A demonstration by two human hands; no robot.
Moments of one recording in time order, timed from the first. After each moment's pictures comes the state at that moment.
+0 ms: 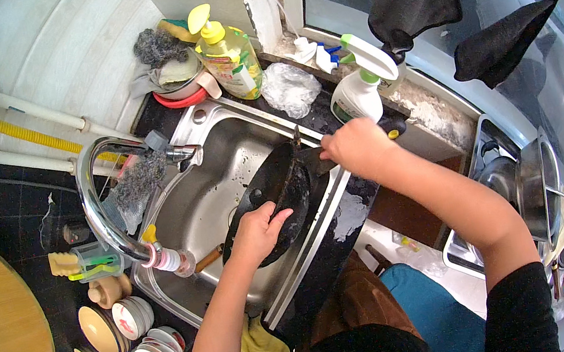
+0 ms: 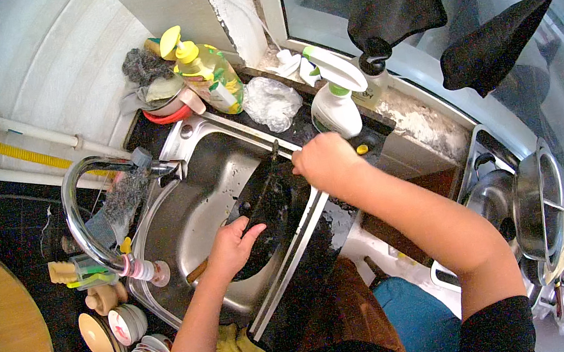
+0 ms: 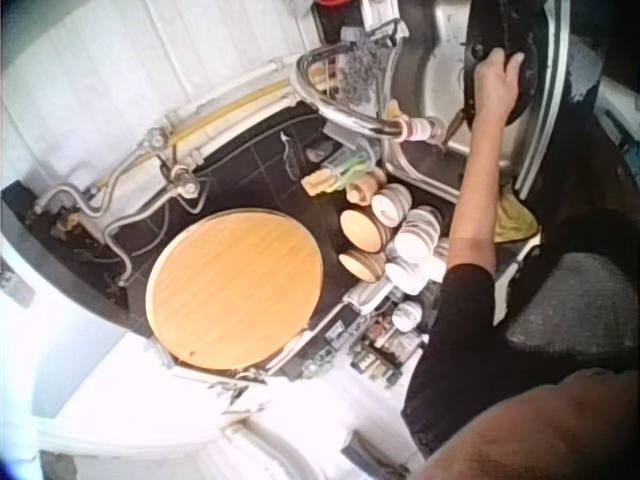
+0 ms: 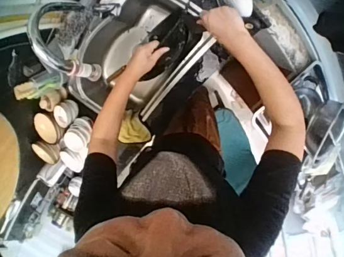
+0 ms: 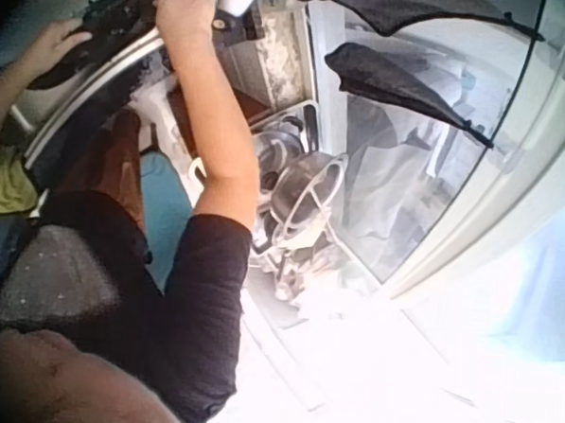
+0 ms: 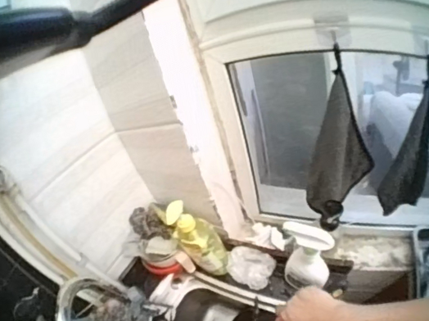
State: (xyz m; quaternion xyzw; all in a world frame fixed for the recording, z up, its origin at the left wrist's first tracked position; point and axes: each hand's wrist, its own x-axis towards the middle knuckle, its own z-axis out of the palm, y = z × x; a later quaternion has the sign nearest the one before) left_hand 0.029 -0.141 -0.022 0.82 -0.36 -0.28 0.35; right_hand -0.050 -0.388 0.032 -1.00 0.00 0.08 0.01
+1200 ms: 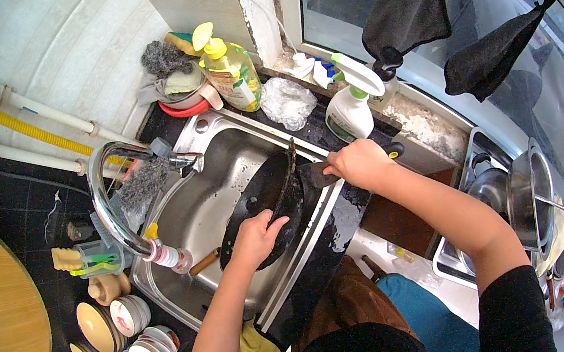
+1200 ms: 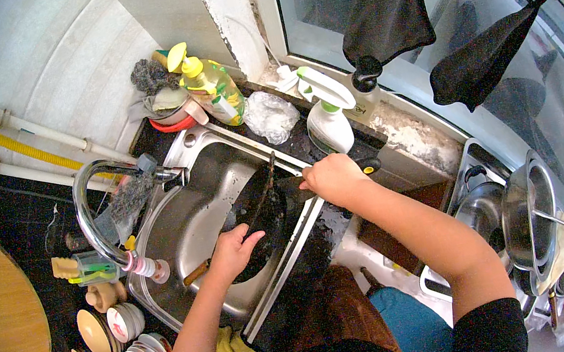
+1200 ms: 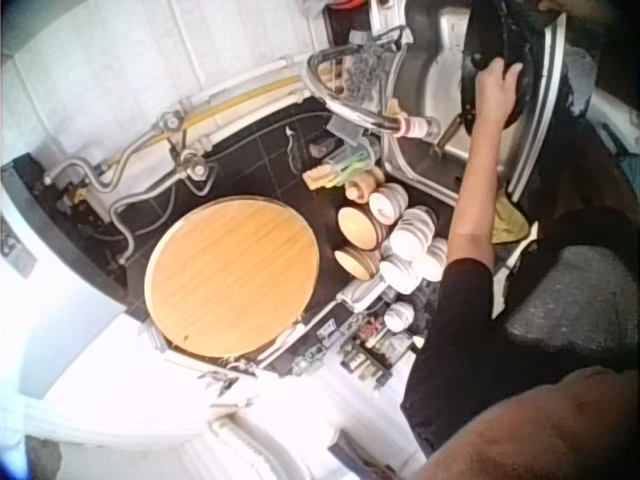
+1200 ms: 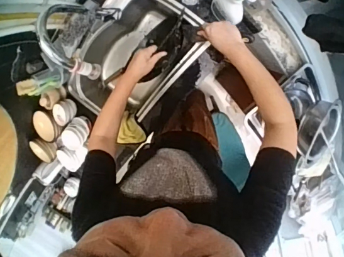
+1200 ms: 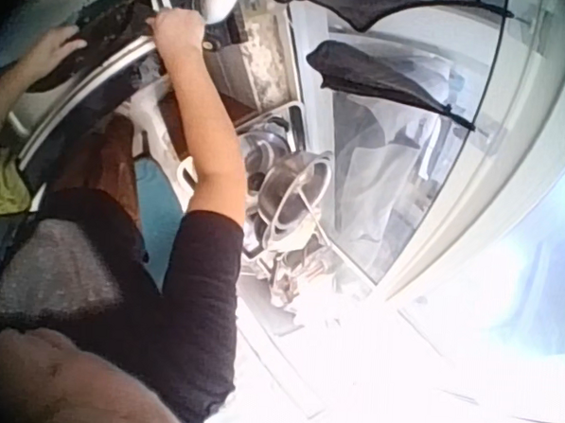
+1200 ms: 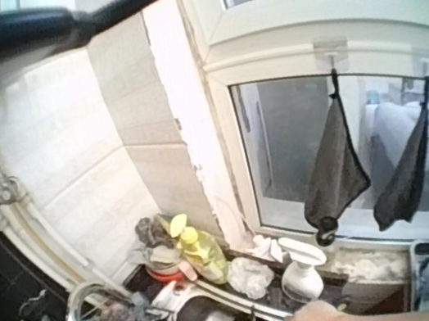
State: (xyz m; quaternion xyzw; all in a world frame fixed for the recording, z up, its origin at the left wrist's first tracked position) left_hand 0.020 -0.145 -0.016 0.83 -0.36 -0.27 0.33; right_hand -0.072 -0.400 0.018 -0.99 0.03 0.12 0.07
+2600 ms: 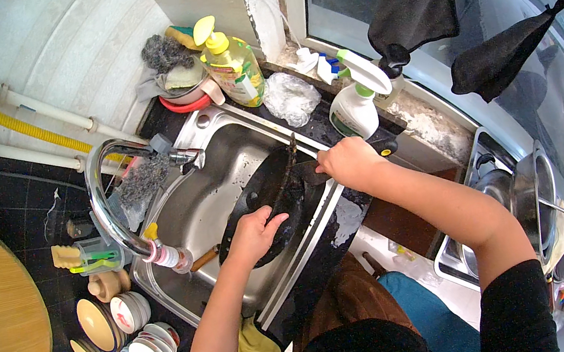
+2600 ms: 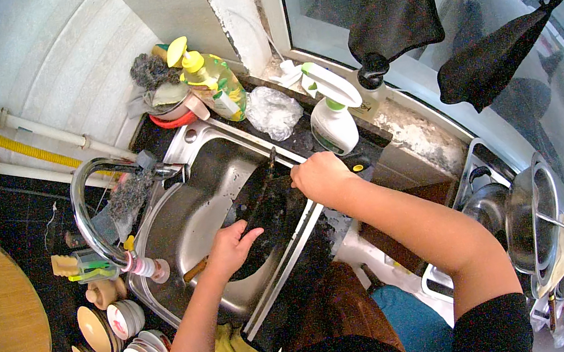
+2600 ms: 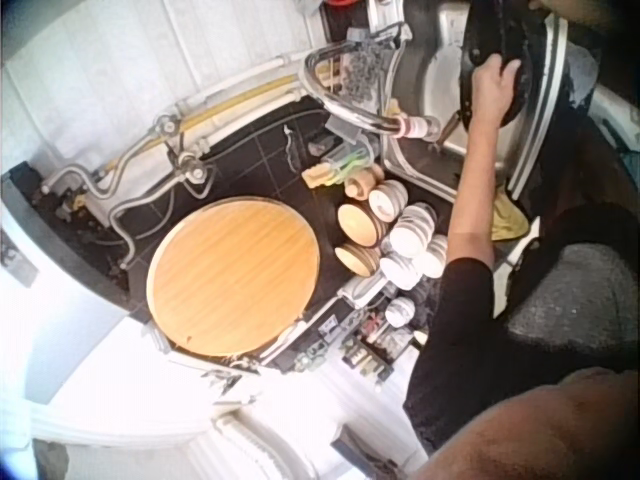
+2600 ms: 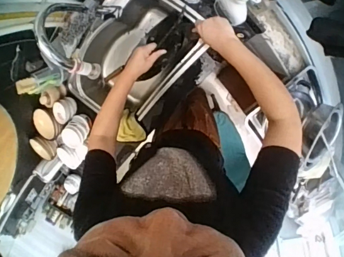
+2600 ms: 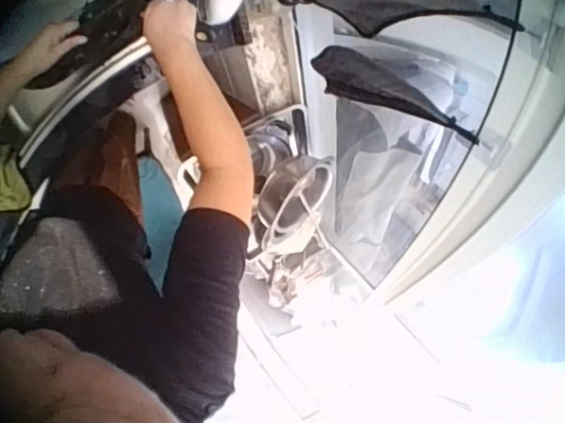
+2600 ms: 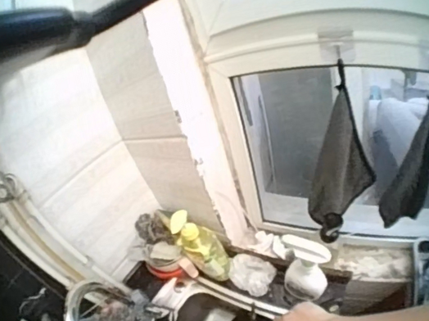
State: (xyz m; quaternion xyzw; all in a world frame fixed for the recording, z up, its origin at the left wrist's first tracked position) left_hand 0.028 -0.144 -0.018 0.83 -0.35 -0.29 0.33; right_hand -0.054 -0.389 0.022 -0.99 -0.02 0.12 0.06
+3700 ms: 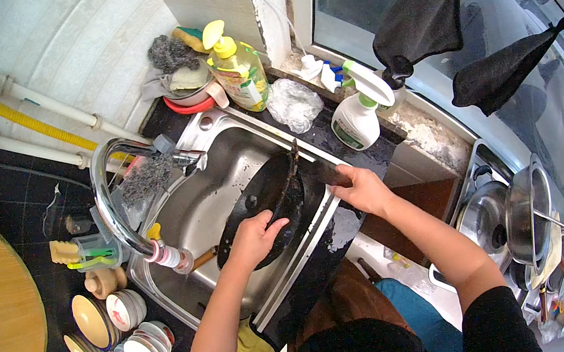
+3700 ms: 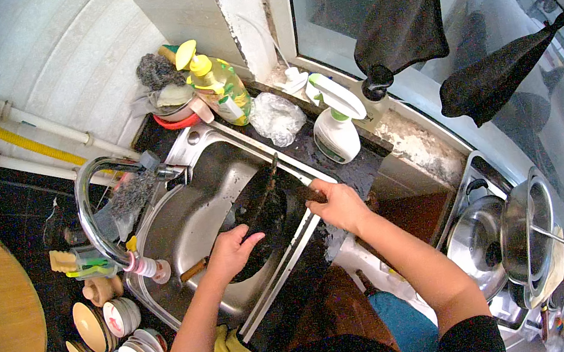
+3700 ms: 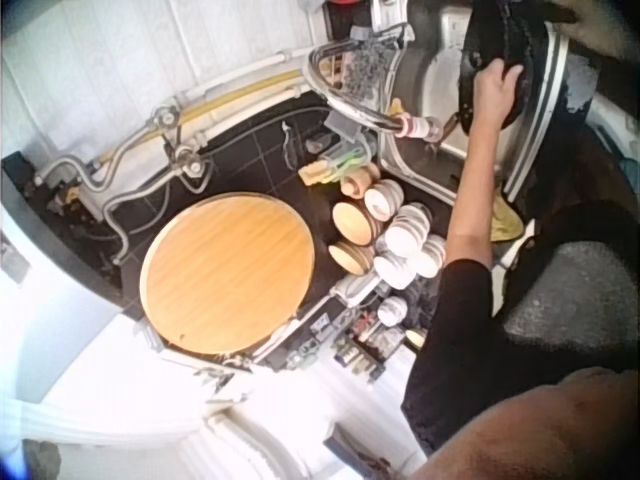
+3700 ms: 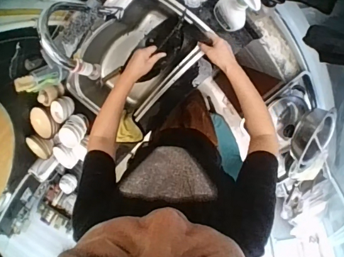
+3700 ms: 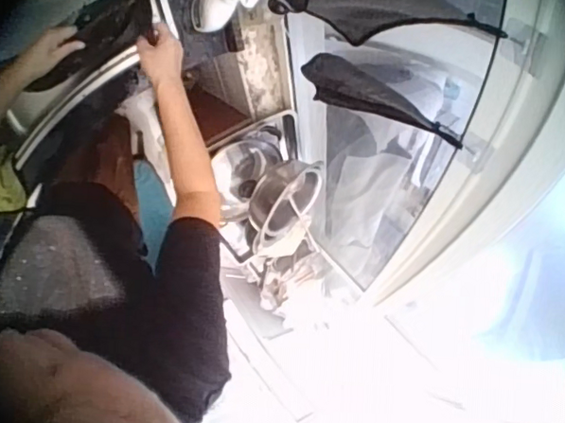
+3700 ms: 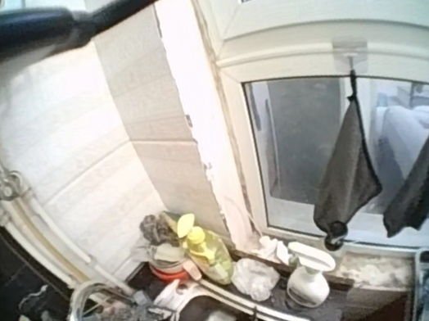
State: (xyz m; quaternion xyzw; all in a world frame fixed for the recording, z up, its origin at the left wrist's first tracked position) left_hand 0.026 -0.144 -0.016 0.84 -0.34 -0.27 0.33; right_hand -0.099 -0.379 -0.019 -0.85 0.27 0.06 0.46
